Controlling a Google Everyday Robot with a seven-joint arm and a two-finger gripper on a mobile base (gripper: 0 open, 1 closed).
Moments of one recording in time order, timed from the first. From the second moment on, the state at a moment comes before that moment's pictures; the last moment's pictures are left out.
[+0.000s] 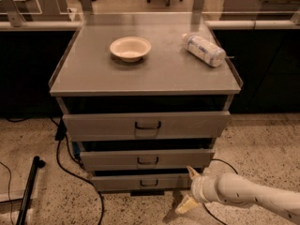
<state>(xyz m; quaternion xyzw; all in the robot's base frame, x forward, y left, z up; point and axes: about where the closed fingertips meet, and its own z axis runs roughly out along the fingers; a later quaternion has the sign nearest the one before) 0.486 -0.152 0.377 -0.55 0.76 0.12 0.33</state>
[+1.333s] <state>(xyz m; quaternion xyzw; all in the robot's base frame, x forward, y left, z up) 0.528 -0.158 0.283 -0.53 0.77 0.15 0.32</state>
